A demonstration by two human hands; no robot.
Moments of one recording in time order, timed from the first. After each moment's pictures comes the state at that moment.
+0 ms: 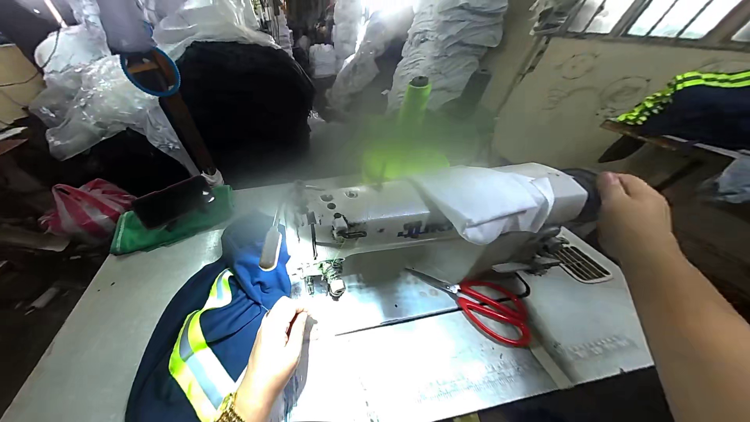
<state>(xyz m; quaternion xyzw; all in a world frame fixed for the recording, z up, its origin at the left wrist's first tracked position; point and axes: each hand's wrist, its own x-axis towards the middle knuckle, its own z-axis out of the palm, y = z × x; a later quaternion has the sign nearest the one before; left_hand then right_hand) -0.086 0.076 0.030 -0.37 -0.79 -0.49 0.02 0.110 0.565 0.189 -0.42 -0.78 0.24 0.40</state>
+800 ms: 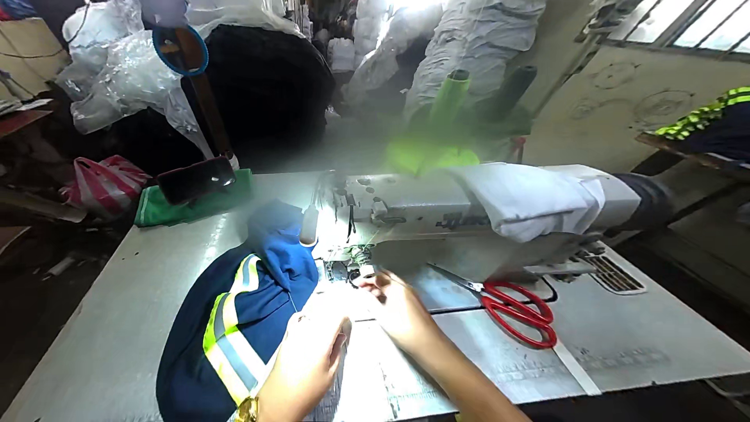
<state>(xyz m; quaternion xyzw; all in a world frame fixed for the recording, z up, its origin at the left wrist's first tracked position) -0.046 0.065 0.043 -0.48 -0.84 -0.25 0.07 0.008 0.262 0.084 -0.12 -0.92 0.35 0.13</state>
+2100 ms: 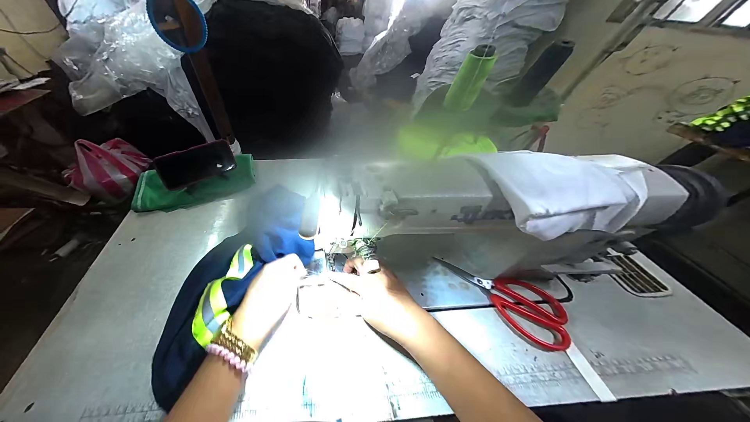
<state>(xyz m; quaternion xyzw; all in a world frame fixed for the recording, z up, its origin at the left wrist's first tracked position) -0.136 0.065 0.078 -0.29 -0.90 -0.28 -0.14 -0.026 0.268 0.066 -0.02 -0.98 0.20 -0.05</state>
